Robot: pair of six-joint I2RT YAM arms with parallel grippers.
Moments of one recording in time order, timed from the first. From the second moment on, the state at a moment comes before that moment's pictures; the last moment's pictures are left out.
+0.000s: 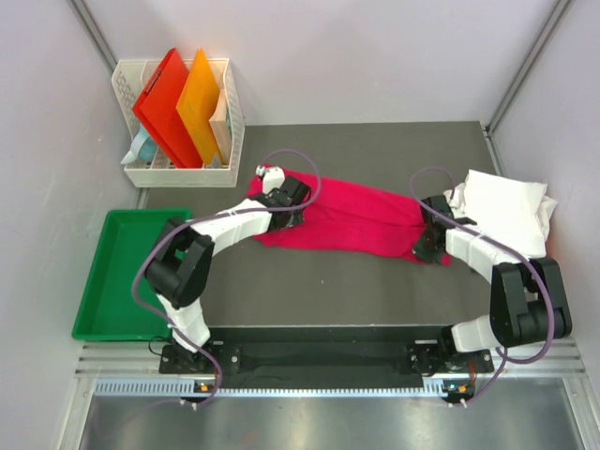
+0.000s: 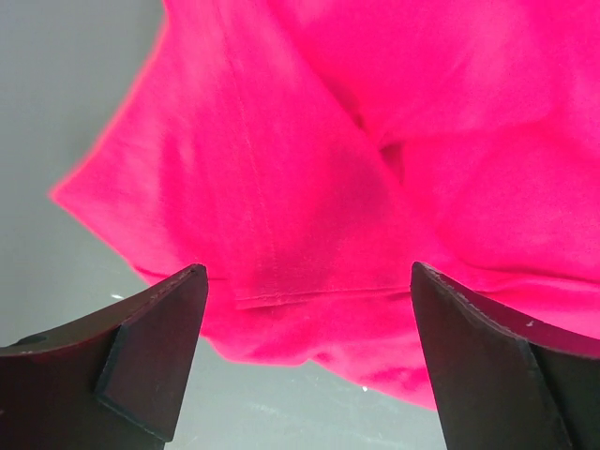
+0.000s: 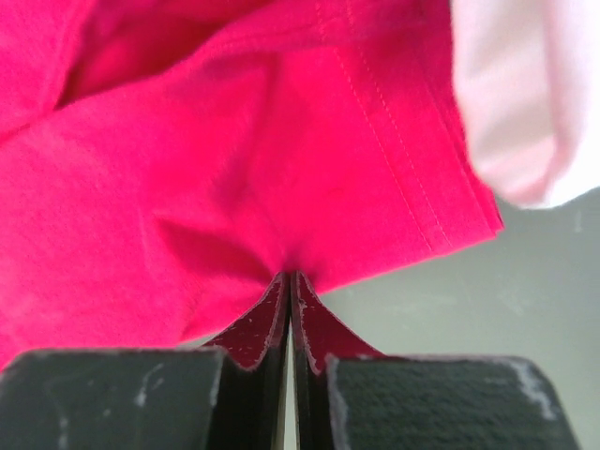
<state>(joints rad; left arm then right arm) -0.63 1.82 1.22 -0.47 -0.56 -0.75 0.17 1.40 0.72 -0.50 0.23 0.76</state>
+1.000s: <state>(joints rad) -0.43 1.72 1.05 -0.26 -0.39 -0.75 0.48 1.34 0.93 -0.59 0.30 0.58</state>
